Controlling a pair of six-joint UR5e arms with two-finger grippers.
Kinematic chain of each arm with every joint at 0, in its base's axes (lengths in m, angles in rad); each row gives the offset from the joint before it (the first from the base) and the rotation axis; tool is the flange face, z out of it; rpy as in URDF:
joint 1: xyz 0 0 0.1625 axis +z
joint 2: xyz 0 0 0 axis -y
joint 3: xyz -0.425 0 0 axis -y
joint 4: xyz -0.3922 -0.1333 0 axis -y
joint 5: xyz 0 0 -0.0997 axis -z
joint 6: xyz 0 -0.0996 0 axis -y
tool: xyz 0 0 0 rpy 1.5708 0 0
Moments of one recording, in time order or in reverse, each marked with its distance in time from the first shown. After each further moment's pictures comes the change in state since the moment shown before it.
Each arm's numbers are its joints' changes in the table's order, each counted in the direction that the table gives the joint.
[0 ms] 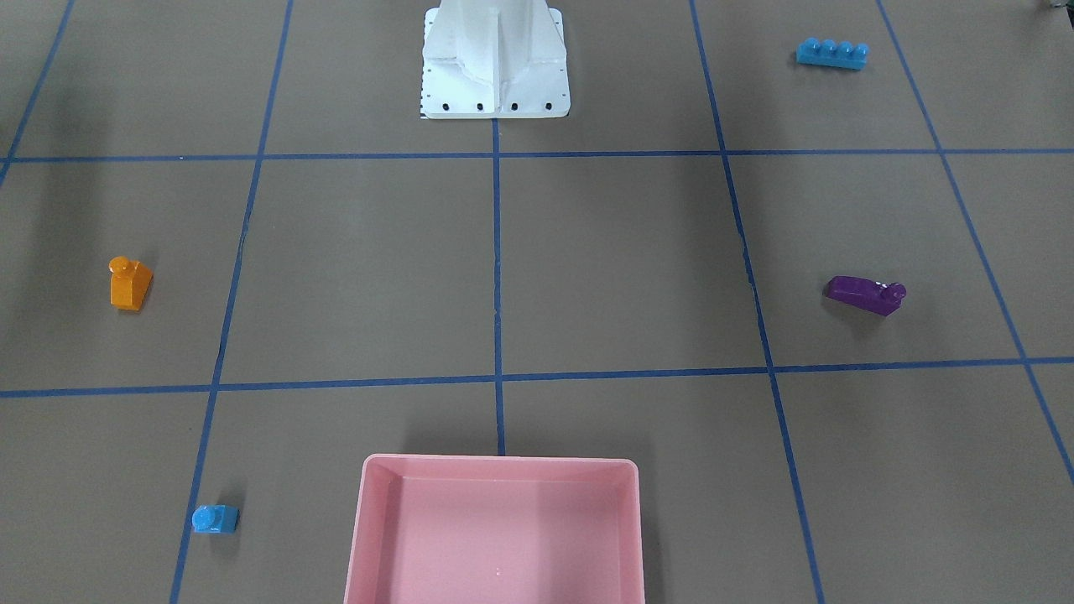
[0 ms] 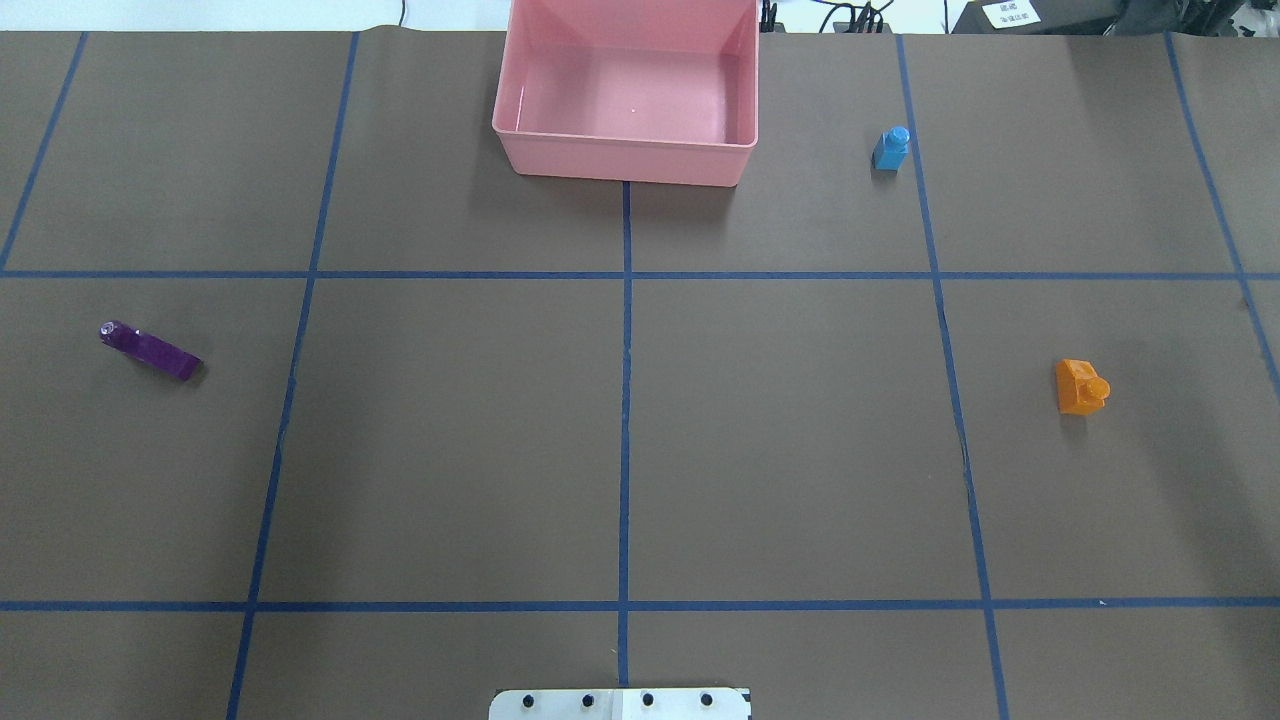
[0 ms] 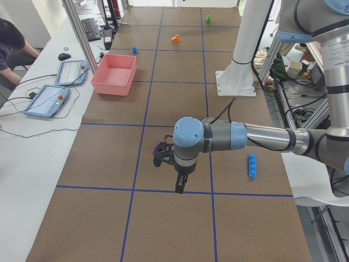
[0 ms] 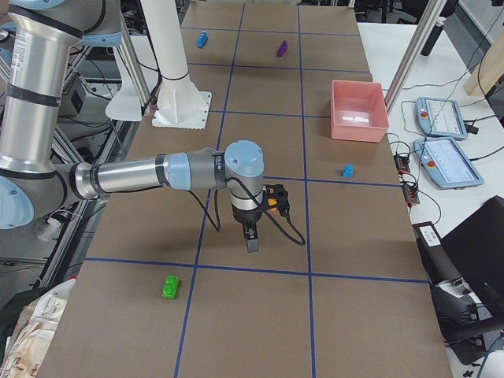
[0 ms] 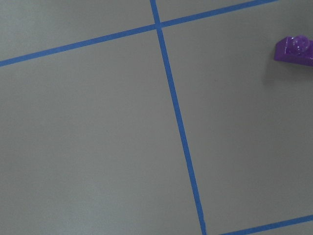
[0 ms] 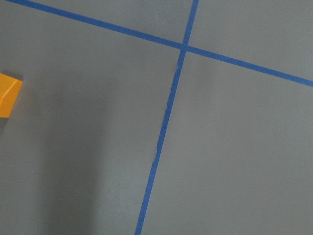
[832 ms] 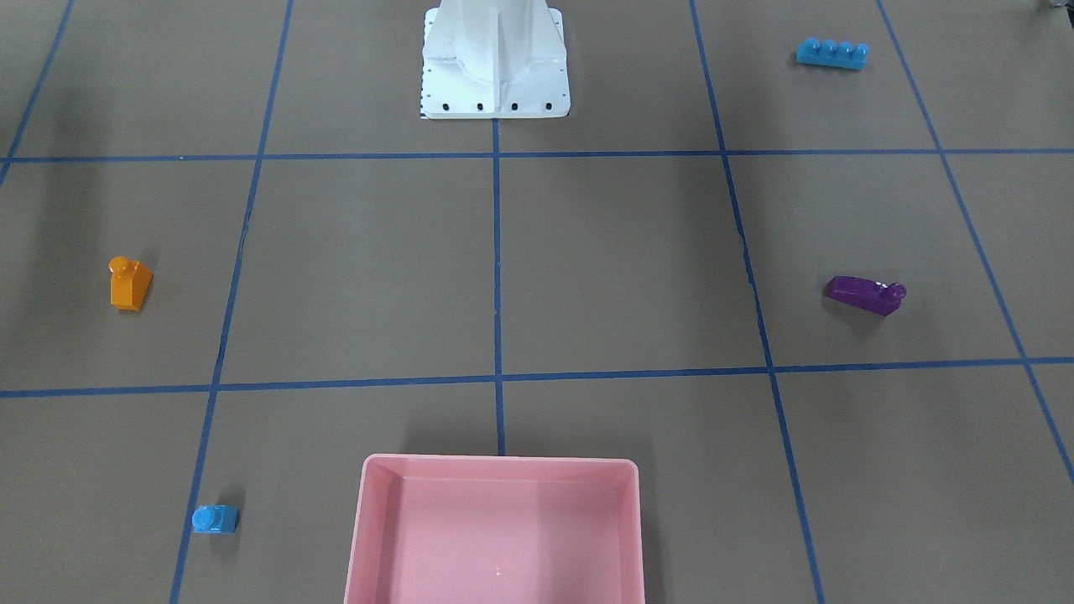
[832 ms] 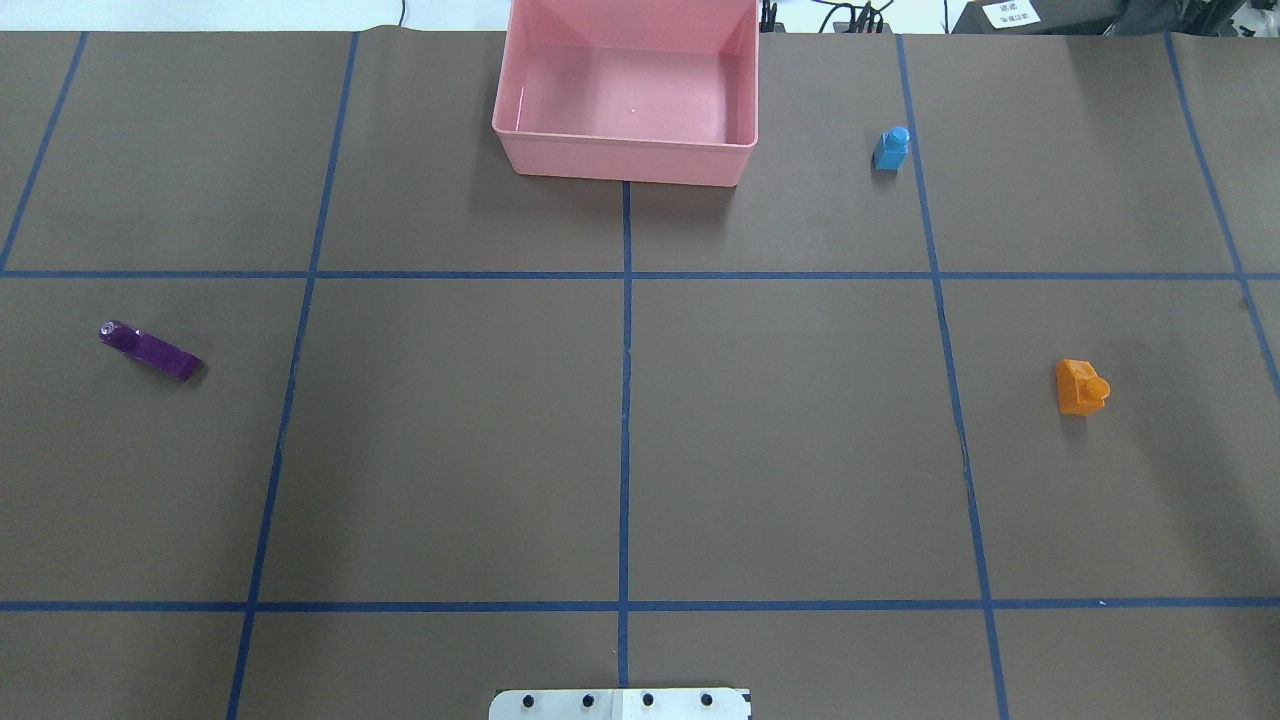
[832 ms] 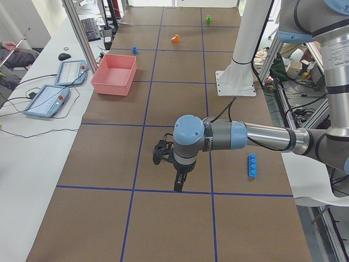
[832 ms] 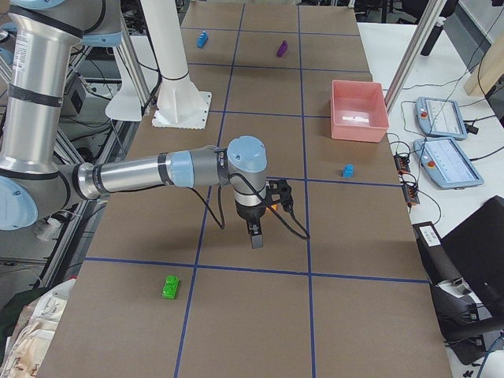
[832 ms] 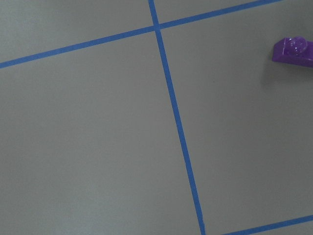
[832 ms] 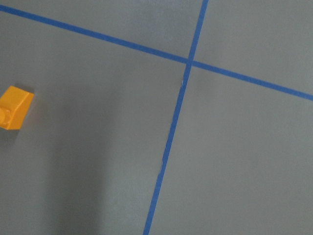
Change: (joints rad) left arm 0.000 0.000 -0.006 -0.059 -0.002 -0.004; right arm 0.004 0.042 0.010 0.003 0.016 0.010
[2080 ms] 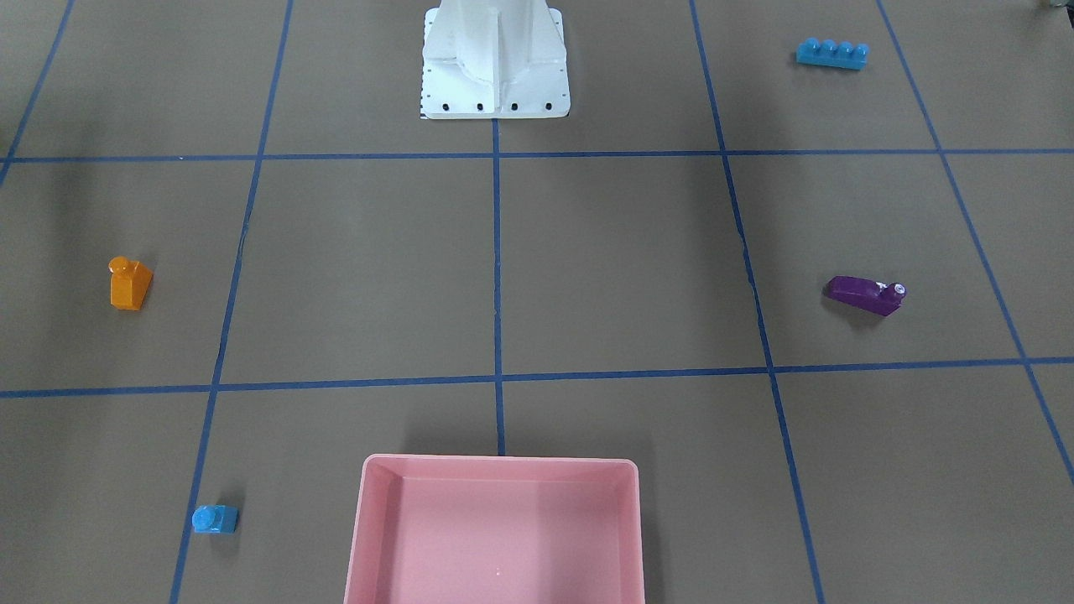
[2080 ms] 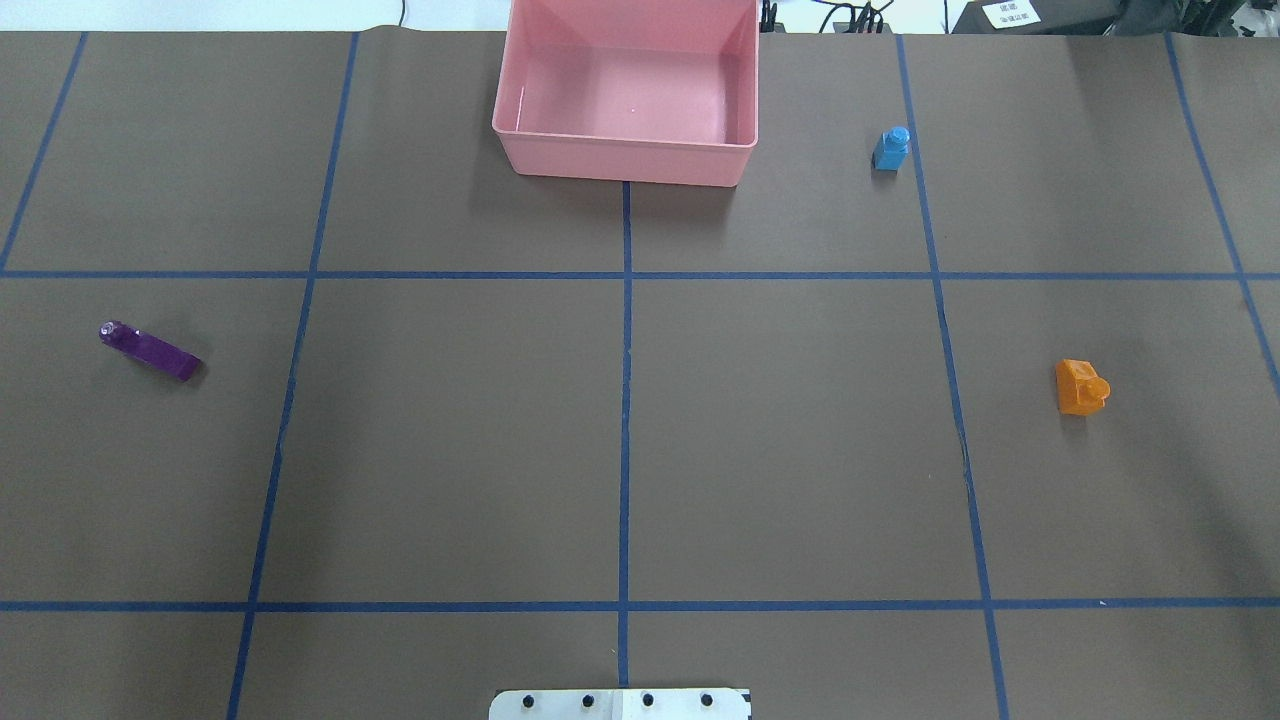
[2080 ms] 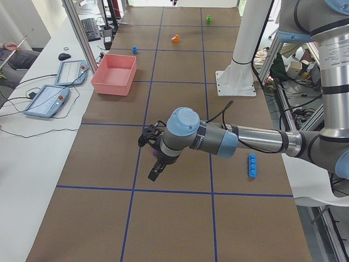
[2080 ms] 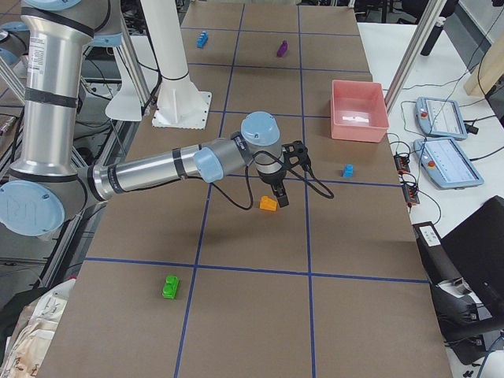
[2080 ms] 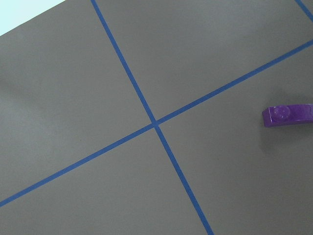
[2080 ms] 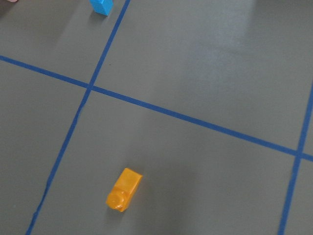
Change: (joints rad) left arm 0.000 -0.060 0.076 -0.328 -0.017 -0.009; right arm -0.168 0.053 -0.024 0.366 0.163 0.351
